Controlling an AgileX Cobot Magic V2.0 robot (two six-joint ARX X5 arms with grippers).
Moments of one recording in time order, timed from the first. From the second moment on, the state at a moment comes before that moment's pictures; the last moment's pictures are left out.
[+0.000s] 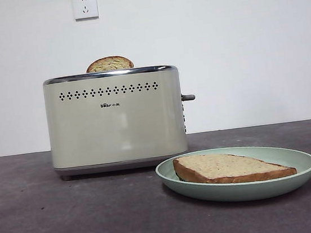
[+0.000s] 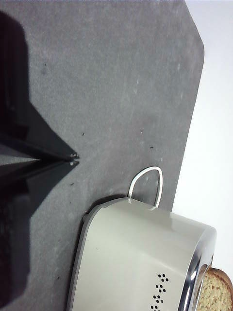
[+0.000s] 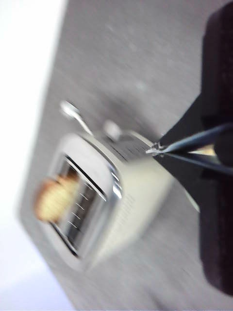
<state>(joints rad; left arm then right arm) -0.11 0.00 0.02 -0.18 -0.12 -0.24 0.17 1.04 1.09 -0.46 -0.41 -0.11</state>
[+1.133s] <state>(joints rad) -0.11 0.01 0.02 -0.18 -0.12 -0.24 0.09 0.00 0.02 -0.18 0.01 -0.04</state>
